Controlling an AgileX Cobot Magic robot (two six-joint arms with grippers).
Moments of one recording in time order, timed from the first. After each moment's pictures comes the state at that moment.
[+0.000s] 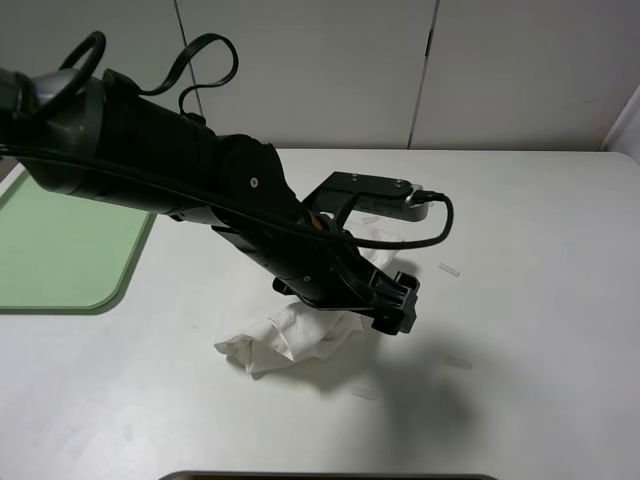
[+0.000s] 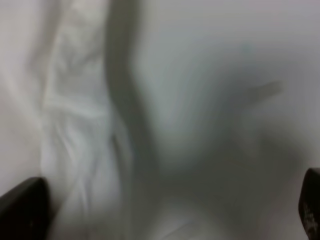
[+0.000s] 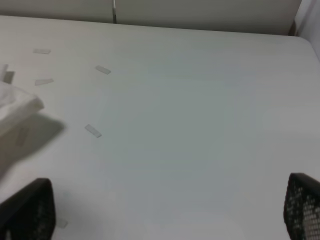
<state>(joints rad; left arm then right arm) -0.89 1.86 -1.04 -0.51 0.24 0.09 0.01 -0.01 -0.50 0.01 1.02 -0.03</state>
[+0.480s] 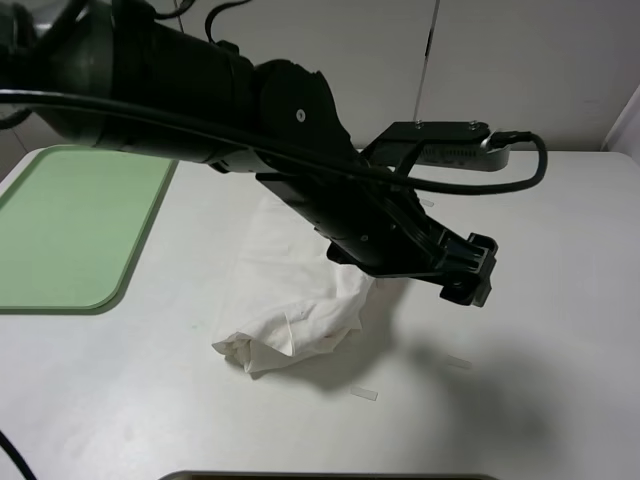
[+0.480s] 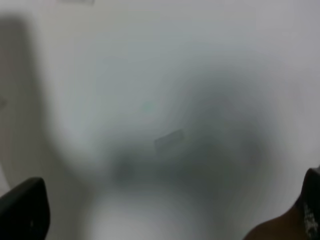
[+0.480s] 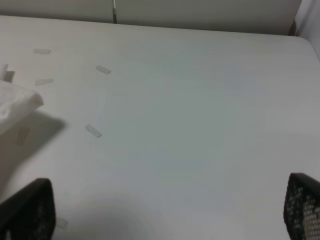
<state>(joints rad) -0.97 1.87 -1.21 -0.53 0.28 0.10 0.01 -0.01 -0.50 0.01 1.02 -0.03</state>
